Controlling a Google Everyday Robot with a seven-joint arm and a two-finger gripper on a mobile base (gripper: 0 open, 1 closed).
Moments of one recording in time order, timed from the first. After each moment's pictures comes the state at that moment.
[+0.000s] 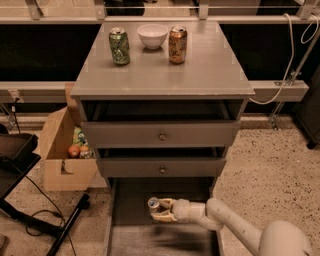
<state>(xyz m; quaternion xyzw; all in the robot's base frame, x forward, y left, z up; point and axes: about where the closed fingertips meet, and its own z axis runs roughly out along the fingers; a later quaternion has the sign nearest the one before) 0.554 0.010 0.294 -0.47 0.57 0.43 0.51</state>
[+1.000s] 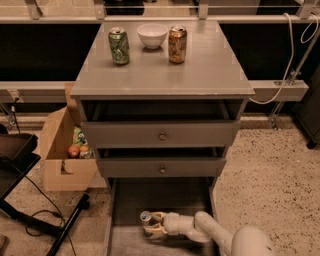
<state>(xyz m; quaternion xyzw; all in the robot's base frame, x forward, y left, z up) 0.538 0.049 0.185 -0.47 0.58 0.44 0.50</state>
